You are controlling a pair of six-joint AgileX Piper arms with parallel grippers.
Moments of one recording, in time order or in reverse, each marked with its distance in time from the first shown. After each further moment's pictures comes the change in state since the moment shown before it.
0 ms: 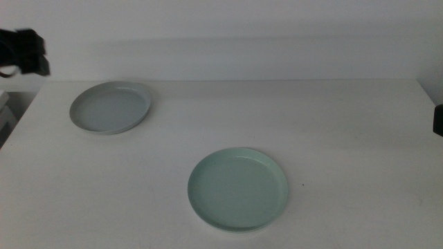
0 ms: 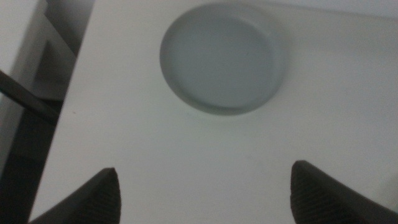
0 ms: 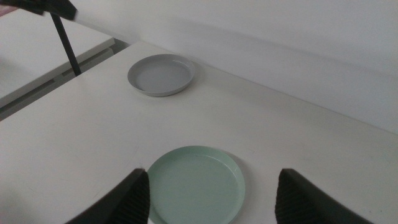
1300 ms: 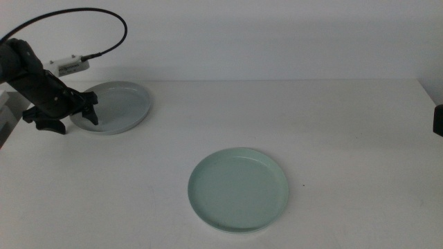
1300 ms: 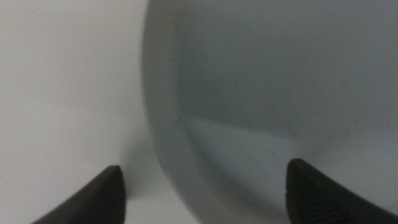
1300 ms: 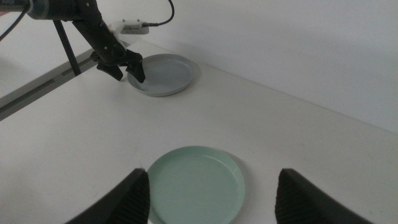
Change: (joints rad) left arm 0.128 0.884 -0.446 -0.251 -0.056 0.182; right arm 0.000 0.000 0.001 0.000 0.000 0.000
